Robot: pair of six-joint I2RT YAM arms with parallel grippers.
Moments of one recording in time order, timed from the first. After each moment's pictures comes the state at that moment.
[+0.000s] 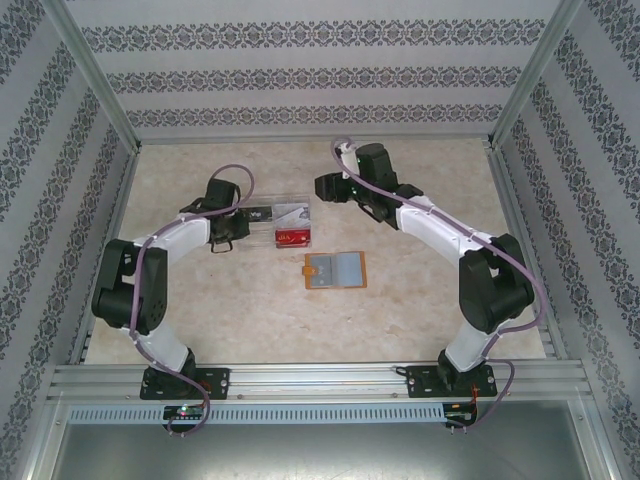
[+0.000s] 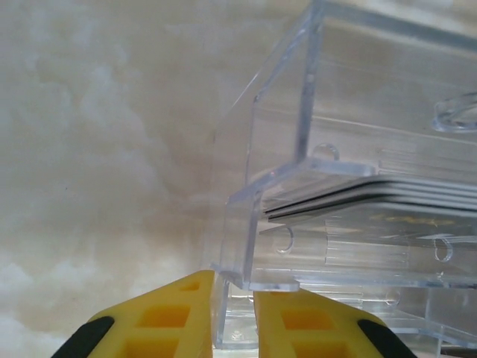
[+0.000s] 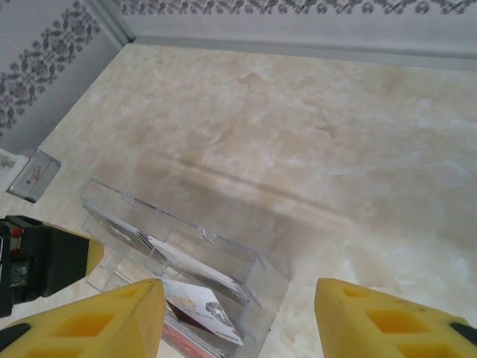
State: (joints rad) left arm -0.18 1.66 0.99 -0.38 0.01 -0.44; right arm 0.50 1.72 1.29 -0.13 -0.28 0.23
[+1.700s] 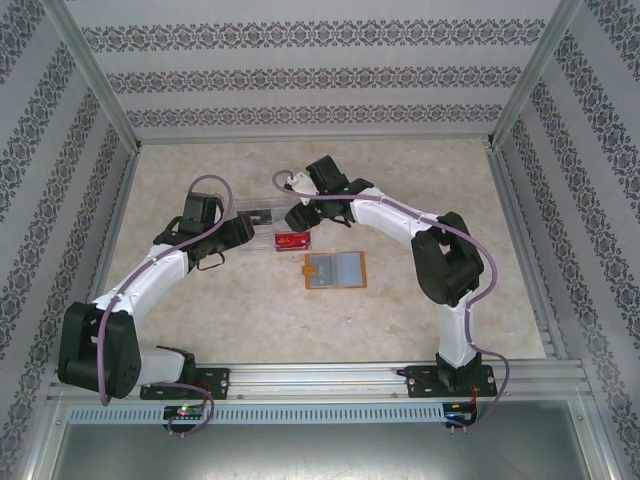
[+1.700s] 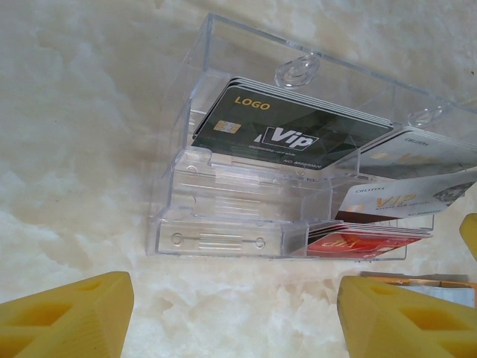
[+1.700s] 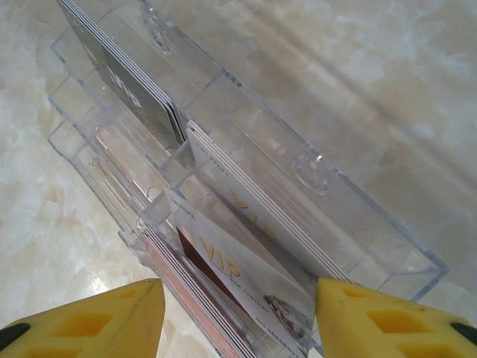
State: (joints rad) left arm -0.18 1.31 0.82 -0.38 0.13 -0.55; right arm 0.62 2.02 1.58 -0.46 -0.30 -0.09
